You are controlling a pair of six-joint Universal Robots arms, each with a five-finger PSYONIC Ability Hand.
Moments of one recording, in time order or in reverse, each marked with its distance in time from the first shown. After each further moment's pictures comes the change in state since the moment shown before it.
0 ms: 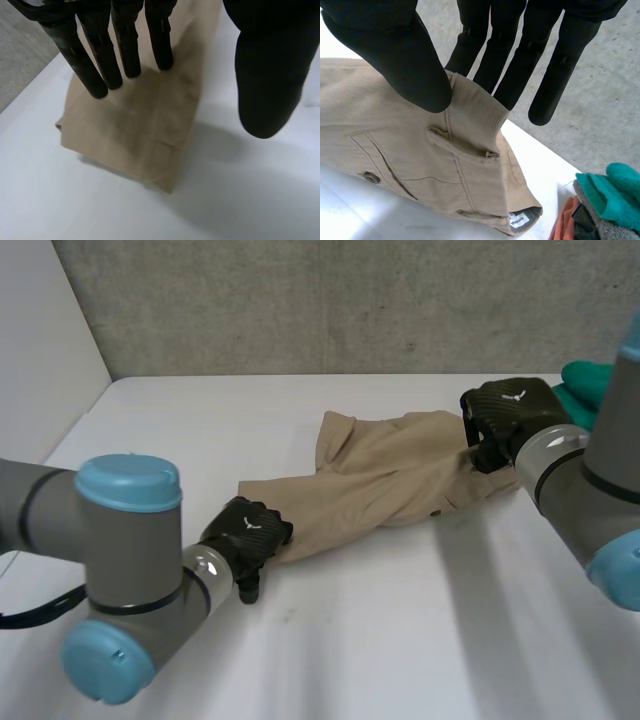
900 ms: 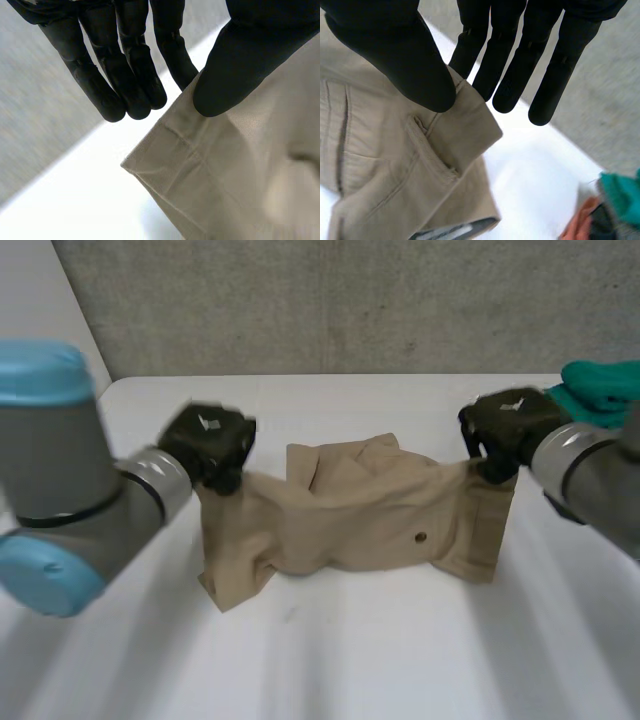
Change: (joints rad) left arm 0.114 0.104 0.177 -0.070 0.055 -0.149; right arm -0.082 0.046 -0.039 0.117 -0.181 -0.119; left_hand 0.682 0.723 0.711 0.717 0.676; right_hand 0.000 0.000 0.000 0.003 0.022
